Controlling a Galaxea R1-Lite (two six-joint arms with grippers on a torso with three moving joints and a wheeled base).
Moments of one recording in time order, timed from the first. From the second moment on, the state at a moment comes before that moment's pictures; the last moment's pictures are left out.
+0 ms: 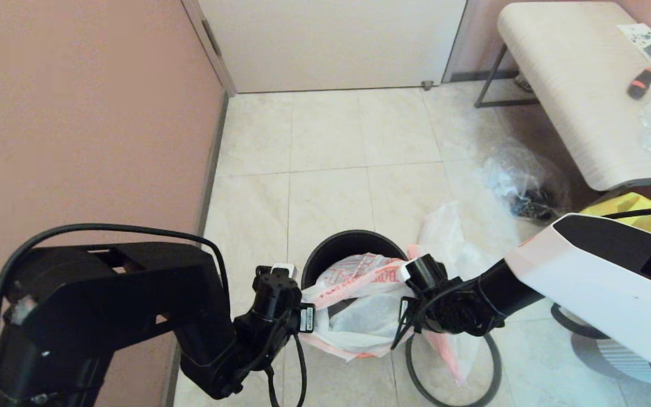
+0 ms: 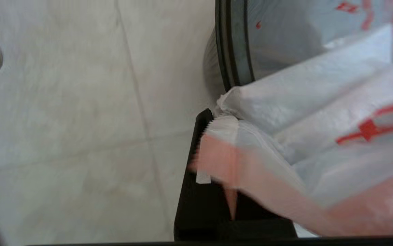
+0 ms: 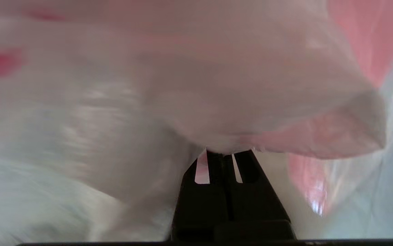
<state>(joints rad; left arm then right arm) -0.56 2.30 -0.71 -1.07 0.35 -0.20 0.56 2.34 -1.25 -0.17 -0.31 0.66</state>
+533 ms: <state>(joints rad) -0.57 2.32 -0.65 -1.14 0.35 -0.20 0.56 2.30 -1.27 -0.20 -0.33 0.58</state>
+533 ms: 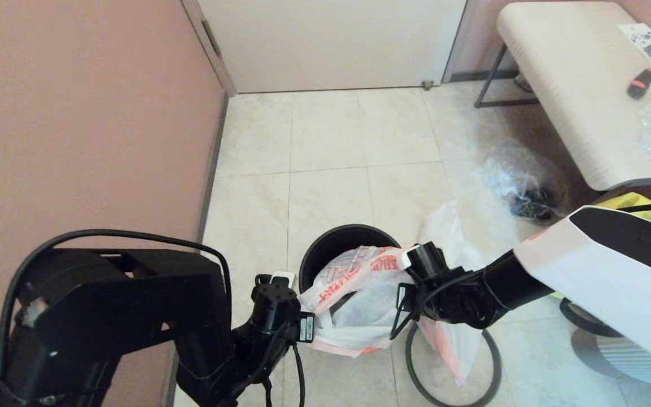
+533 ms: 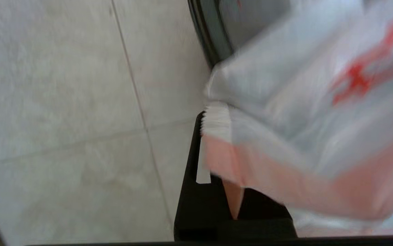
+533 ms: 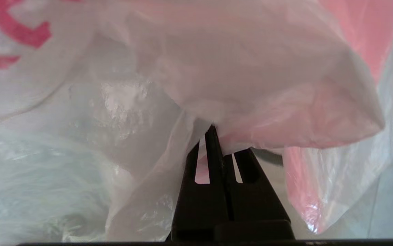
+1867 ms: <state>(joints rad) -0.42 2.47 -0.72 -1.17 0.44 -0.08 0.63 2.42 -1.46 -0.14 -0.32 0.44</state>
